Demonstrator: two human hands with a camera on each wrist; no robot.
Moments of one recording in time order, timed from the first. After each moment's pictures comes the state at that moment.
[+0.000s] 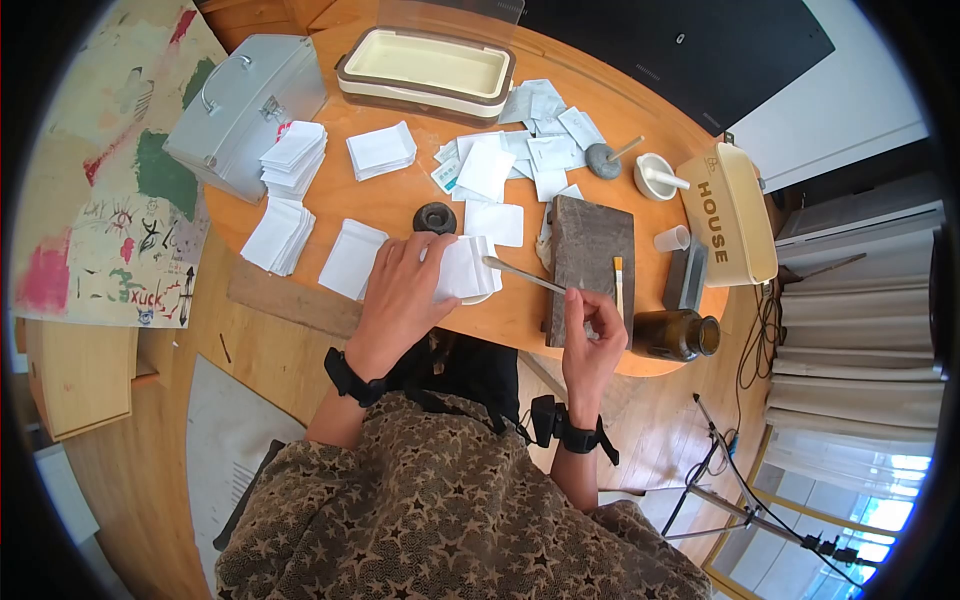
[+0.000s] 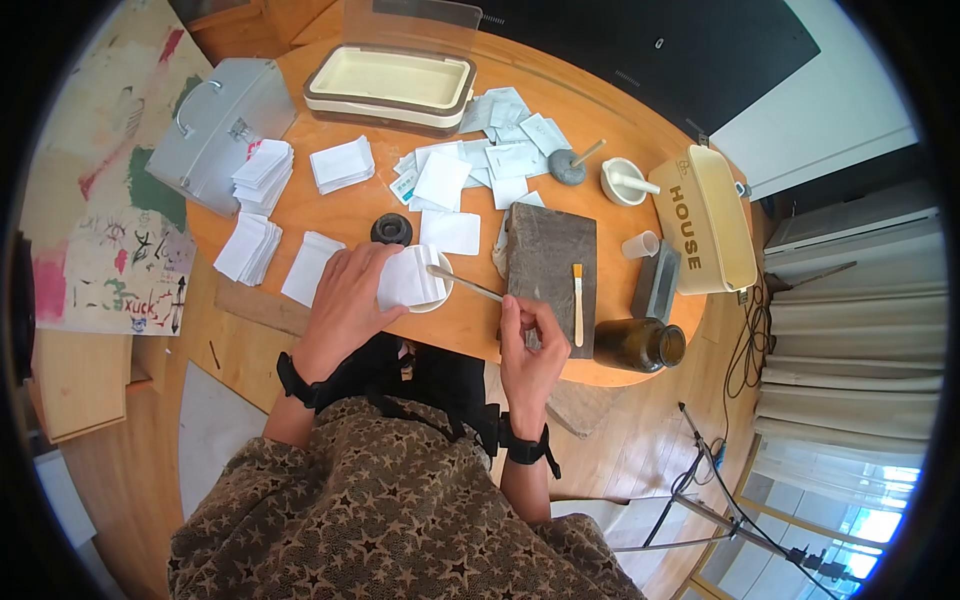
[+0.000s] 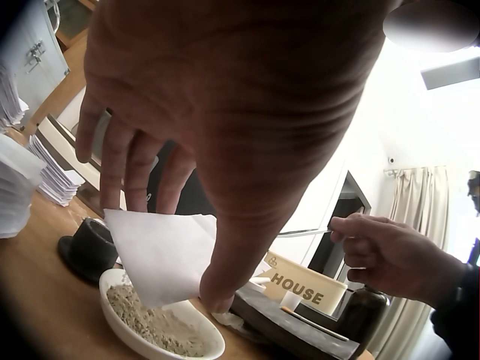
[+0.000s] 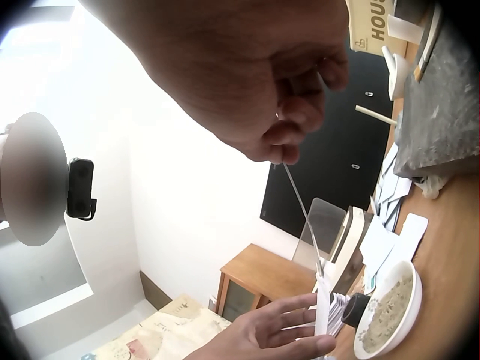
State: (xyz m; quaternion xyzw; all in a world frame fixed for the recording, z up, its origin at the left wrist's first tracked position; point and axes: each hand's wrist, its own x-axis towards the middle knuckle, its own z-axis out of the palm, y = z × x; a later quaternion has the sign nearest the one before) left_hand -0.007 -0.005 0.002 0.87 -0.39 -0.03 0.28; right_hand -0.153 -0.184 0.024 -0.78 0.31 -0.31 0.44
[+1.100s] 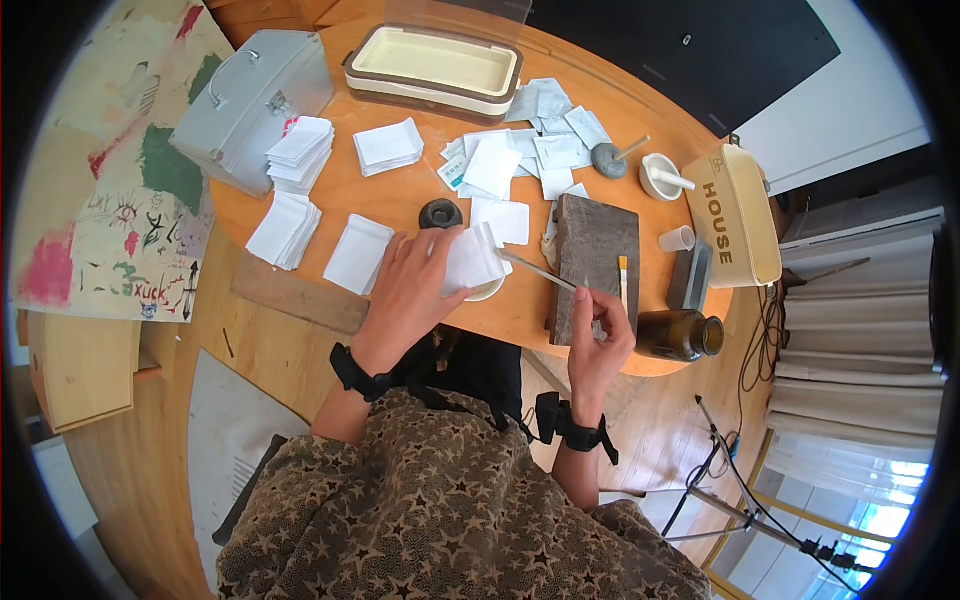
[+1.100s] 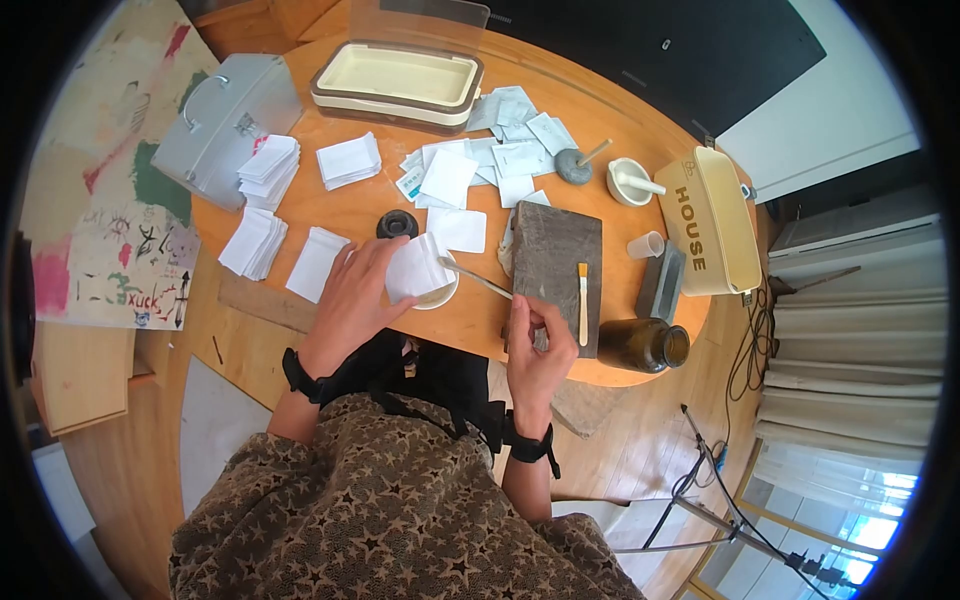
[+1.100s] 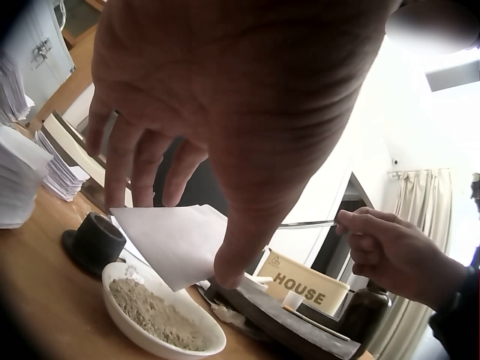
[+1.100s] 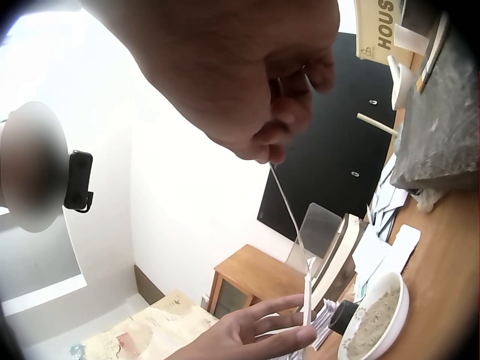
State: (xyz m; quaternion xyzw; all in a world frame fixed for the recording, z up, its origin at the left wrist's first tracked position) left_hand -0.009 -0.007 -0.001 0.88 -0.38 -0.03 0.28; right_hand -0.157 -0.185 0.021 -0.79 0.30 -0.33 0.41
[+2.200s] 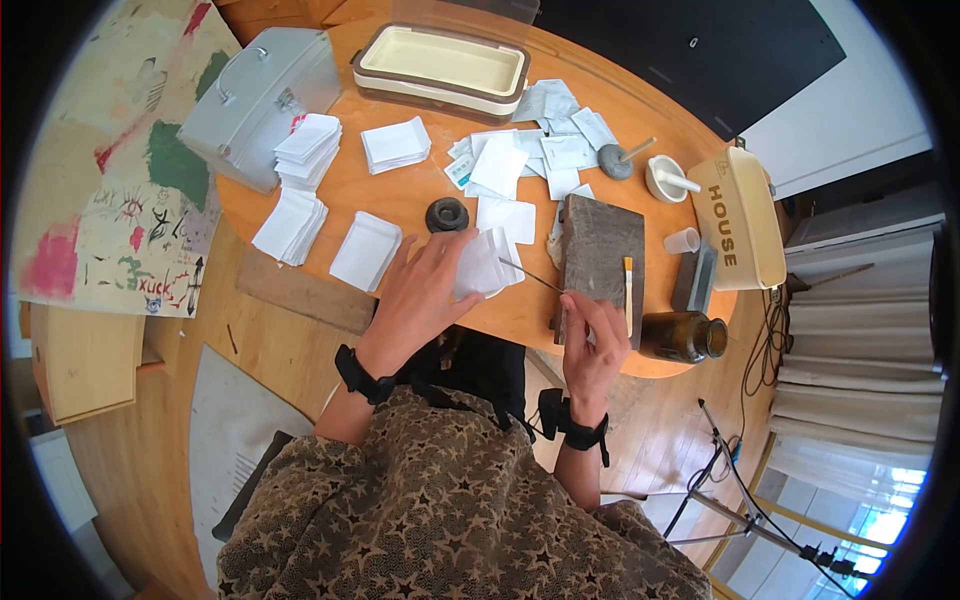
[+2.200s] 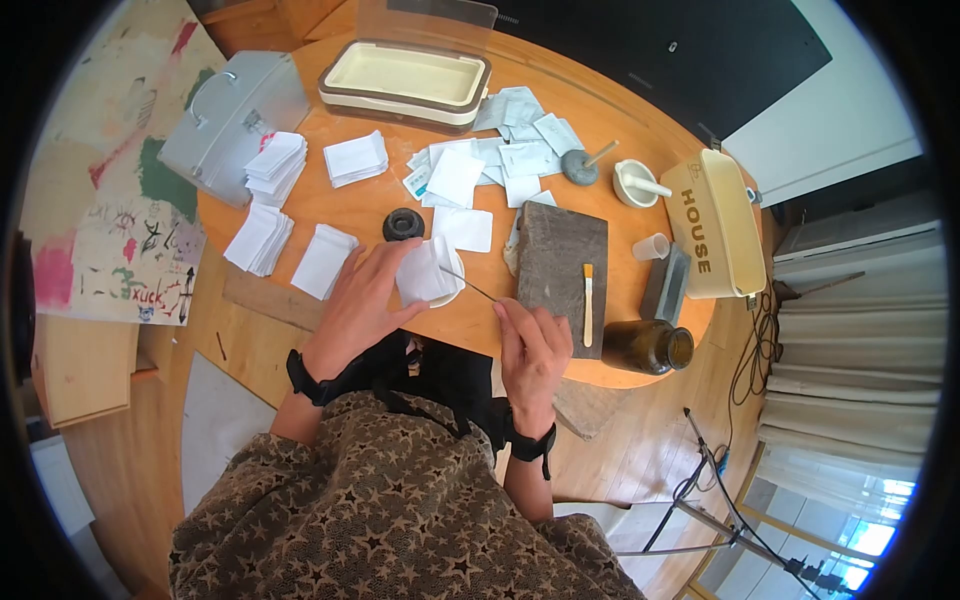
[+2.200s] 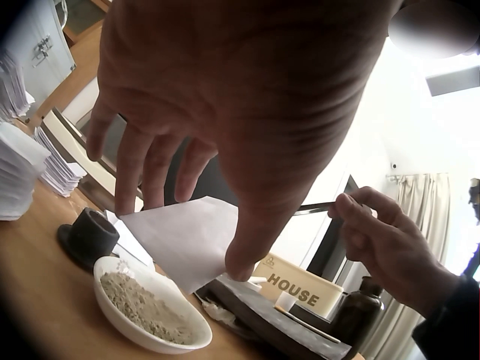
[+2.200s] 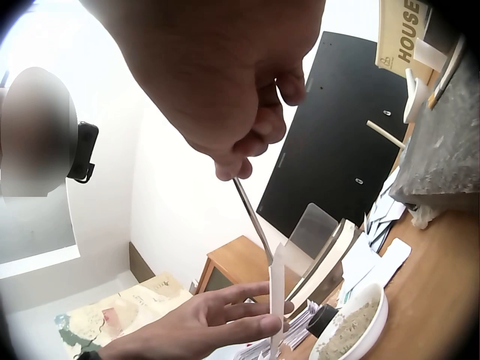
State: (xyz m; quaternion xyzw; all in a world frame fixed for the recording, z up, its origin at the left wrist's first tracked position) left_hand -0.016 -0.007 0.006 0.87 -0.38 -0.06 0.31; right_hand -0.157 -0.187 0.015 -0.89 0.15 -0.36 0.25
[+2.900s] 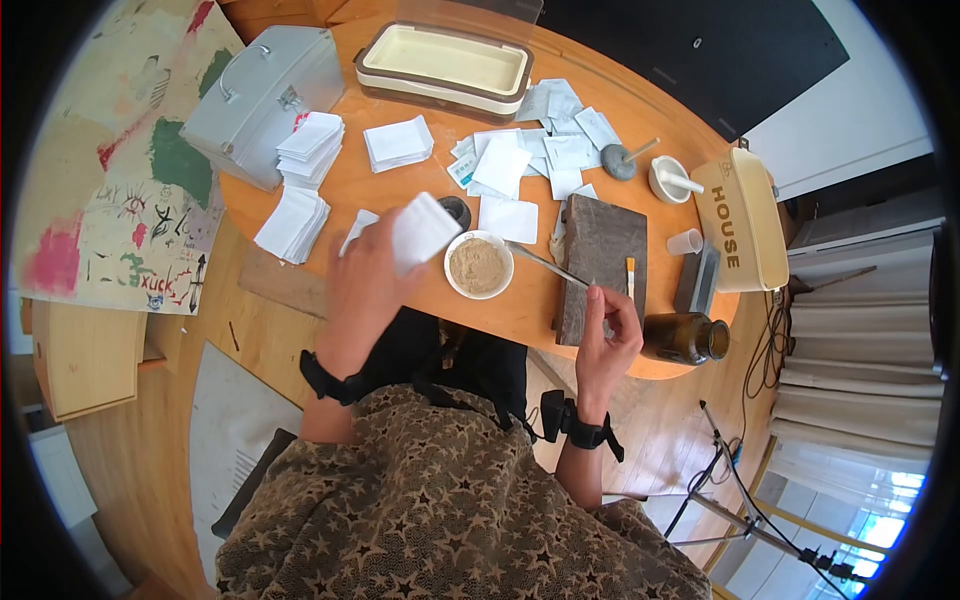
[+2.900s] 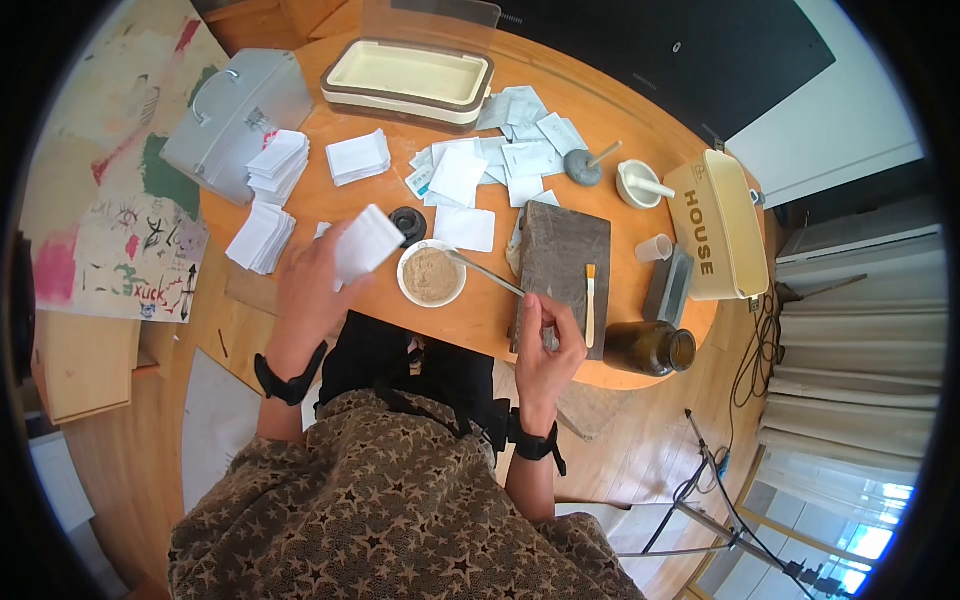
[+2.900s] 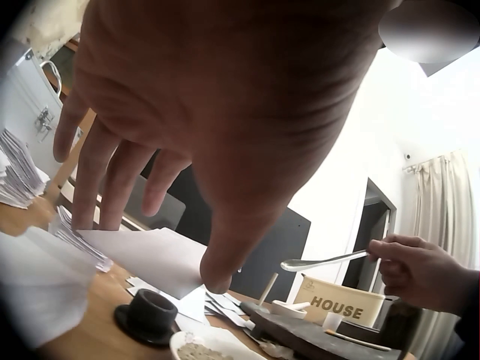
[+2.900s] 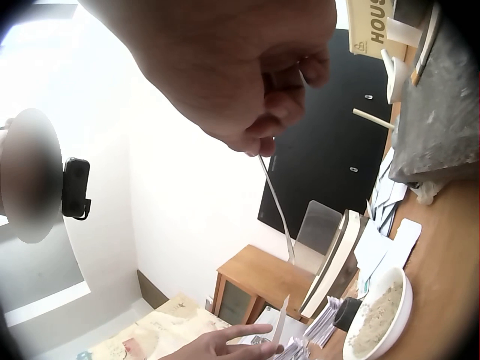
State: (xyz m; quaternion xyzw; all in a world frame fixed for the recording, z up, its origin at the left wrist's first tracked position) left_hand 0.004 0.028 0.015 0.95 -0.23 -0.02 0.21; right_hand -0.156 -0.190 0.015 -0.79 0.29 -0.36 0.41
